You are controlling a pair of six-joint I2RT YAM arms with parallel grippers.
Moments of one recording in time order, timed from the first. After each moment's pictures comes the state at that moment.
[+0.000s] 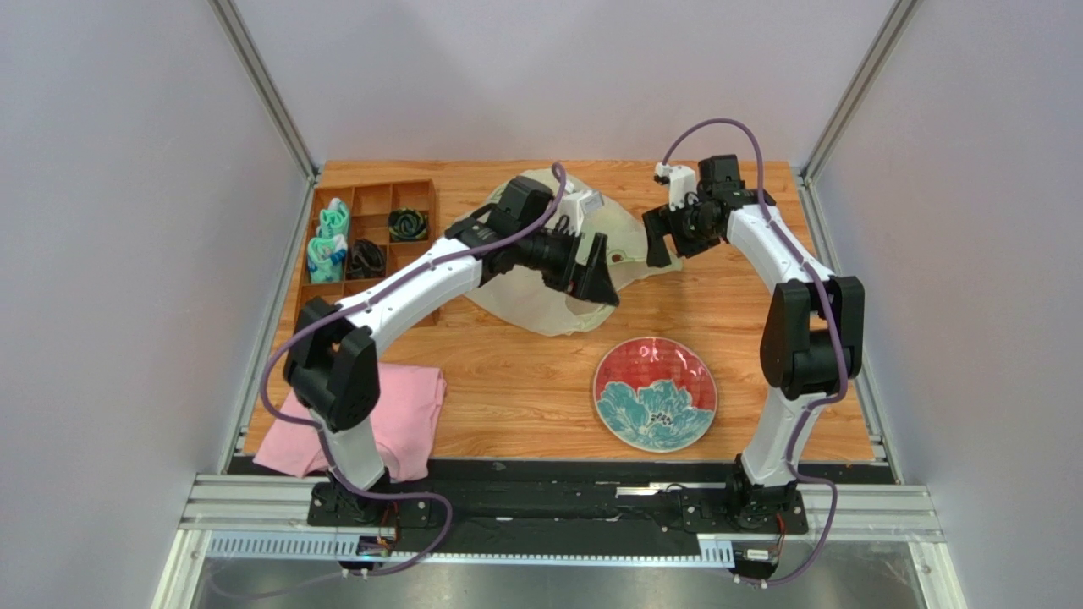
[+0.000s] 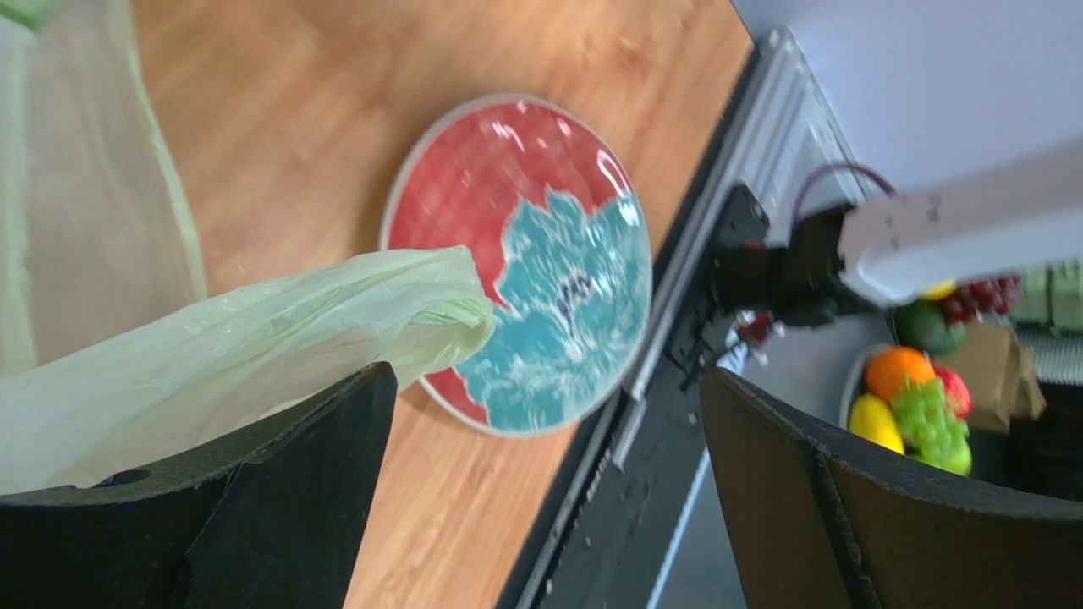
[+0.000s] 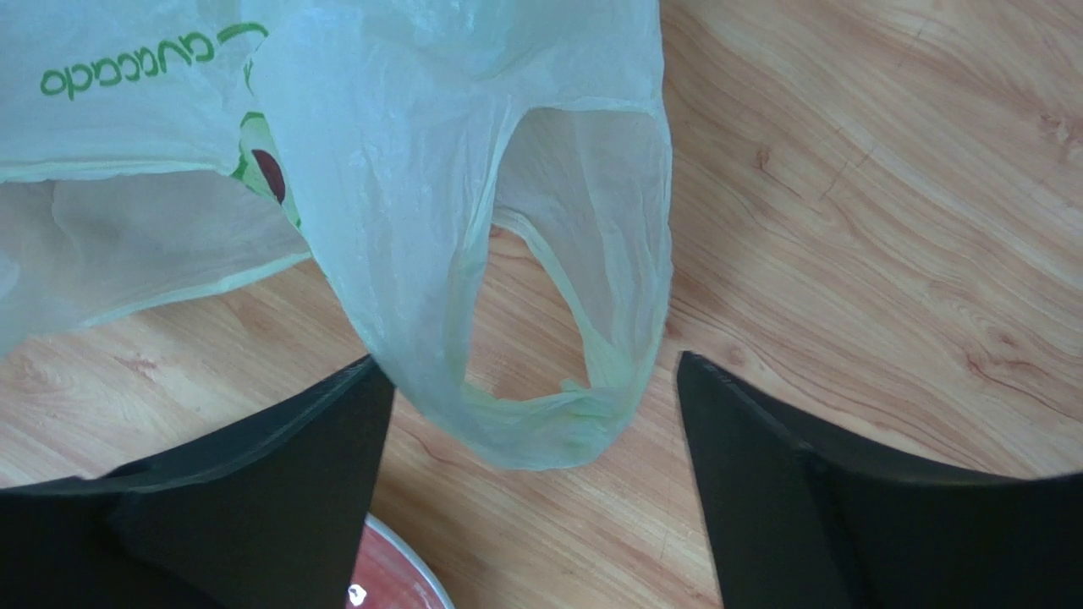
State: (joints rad) left arm -0.66 1.74 1.48 -0.43 0.71 -0.31; right arm 0.11 1.88 1.55 -0.68 -0.33 -0.29
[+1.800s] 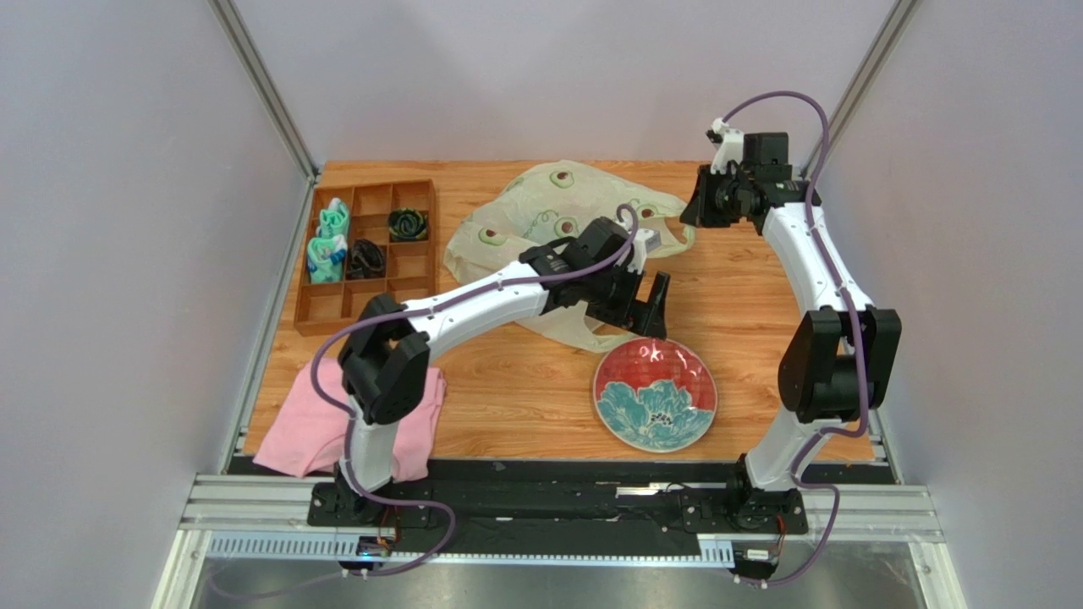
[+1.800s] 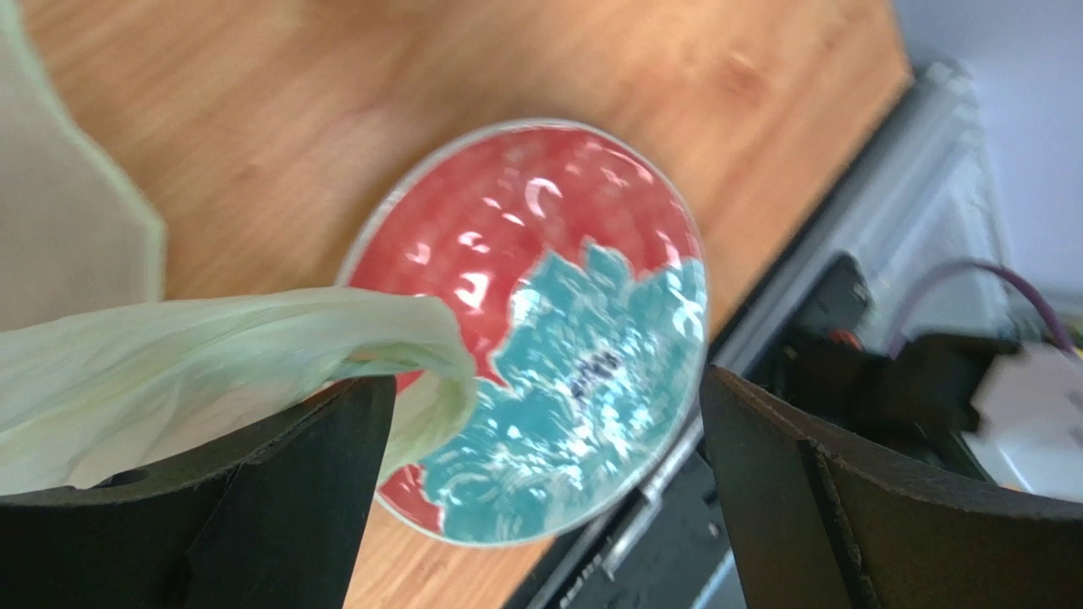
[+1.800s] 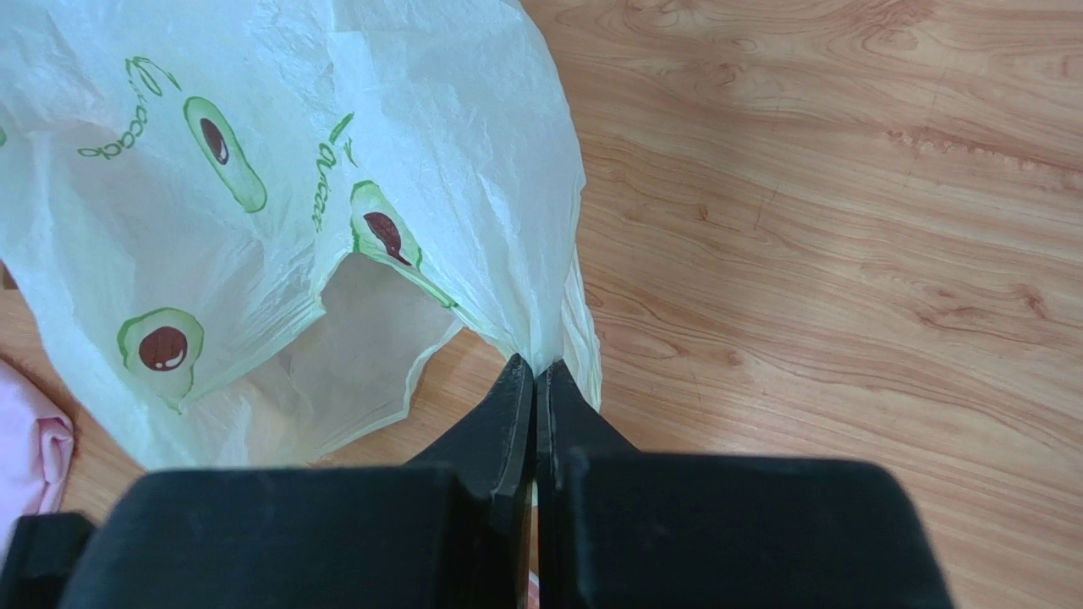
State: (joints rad) left arm -0.91 1.94 1.65 -0.46 0.35 -0.47; right arm 0.02 1.75 1.60 -0.60 -0.39 0.04
